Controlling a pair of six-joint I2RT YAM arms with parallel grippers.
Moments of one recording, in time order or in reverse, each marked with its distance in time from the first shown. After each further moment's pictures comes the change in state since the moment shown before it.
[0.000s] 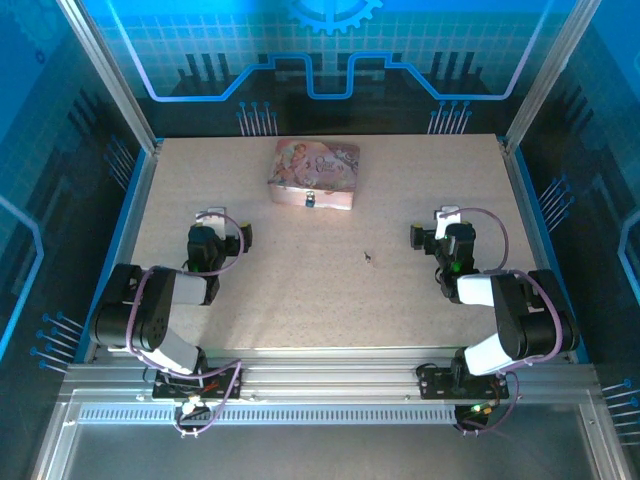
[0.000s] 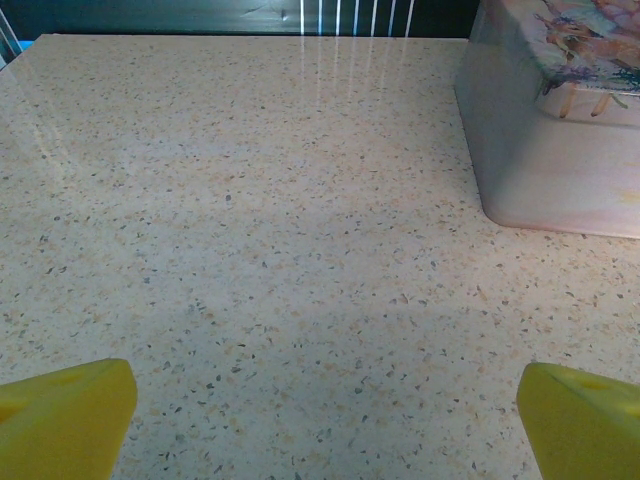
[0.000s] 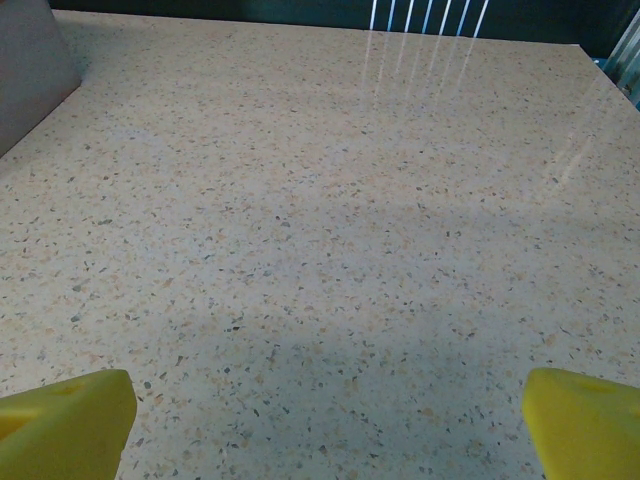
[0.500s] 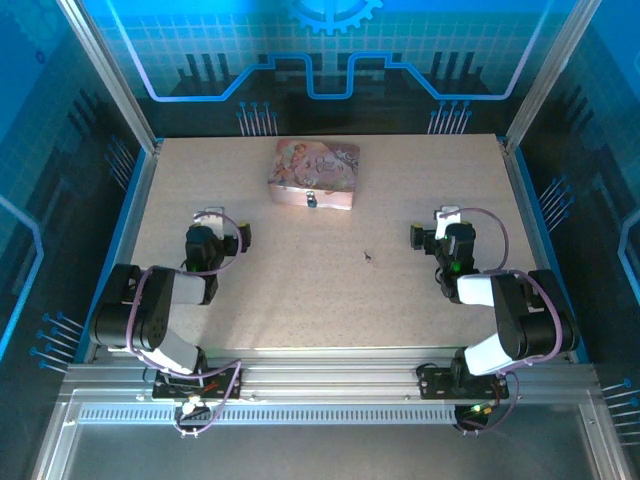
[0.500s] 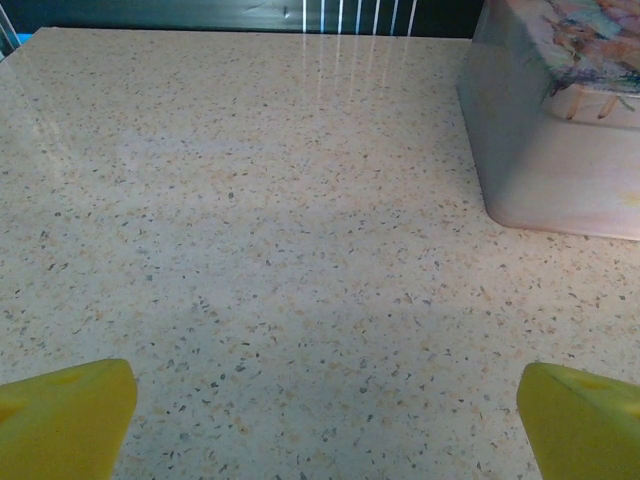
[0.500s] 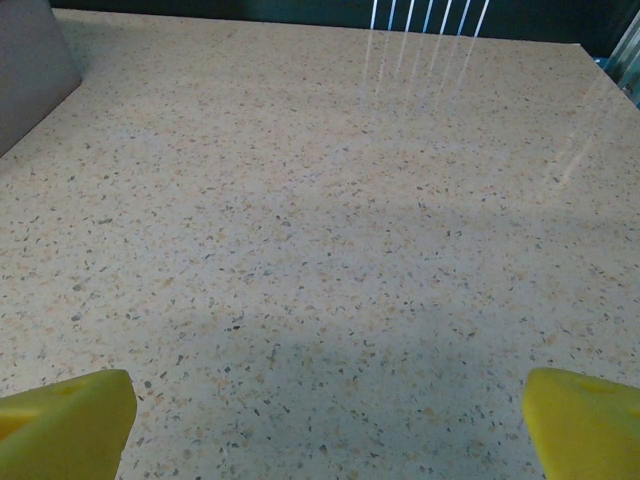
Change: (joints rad) left arm 0.018 -0.001 0.005 -0.013 0.026 -0.010; right arm 0.000 -0.001 0.007 -0.016 -0.004 -0.004
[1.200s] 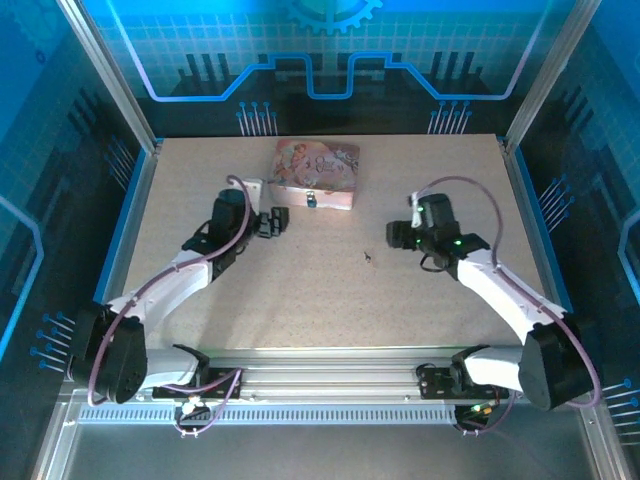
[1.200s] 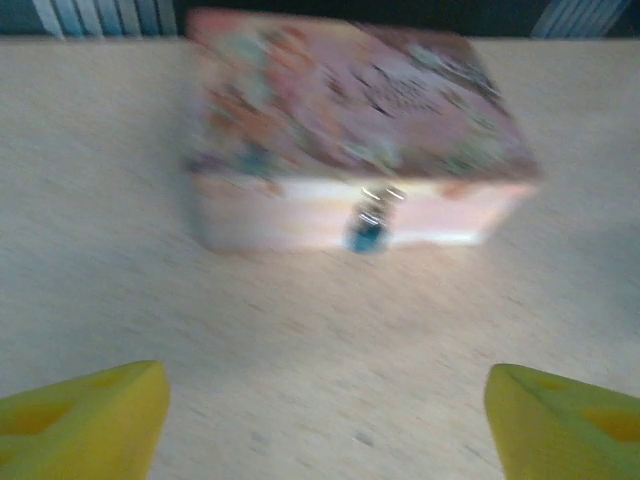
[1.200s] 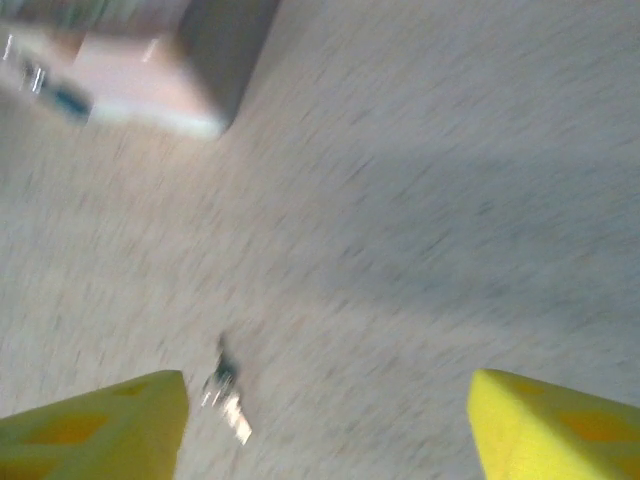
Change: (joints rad) left arm -0.353 -0.259 0.429 -0.857 0.037 -0.183; right arm 0.298 -0.227 0.441 -1.080 -0.084 0.300
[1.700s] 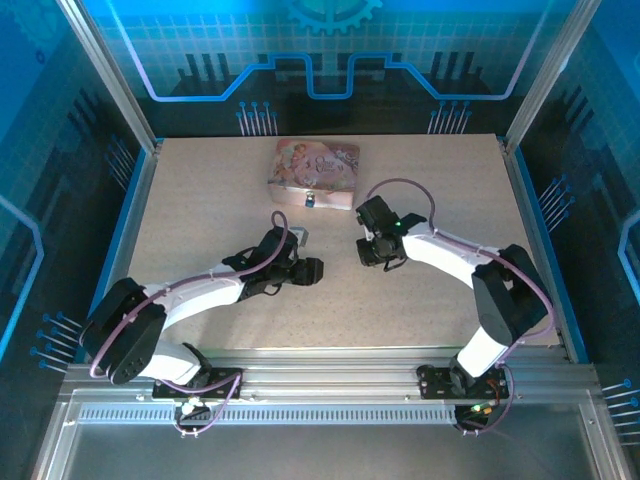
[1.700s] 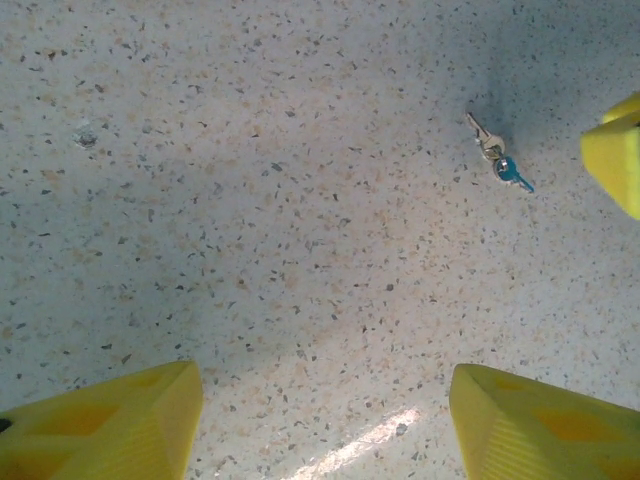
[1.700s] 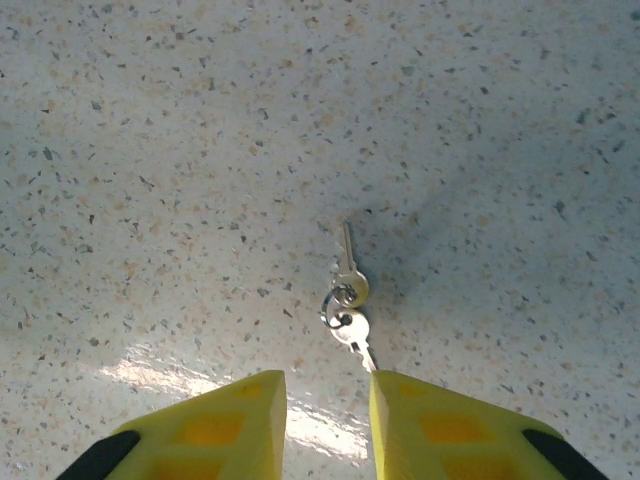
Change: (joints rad) left arm -0.276 0.120 -0.095 -0.064 0.085 -0.297; right arm 0.194 0.393 0.253 -0.218 0.029 0.035
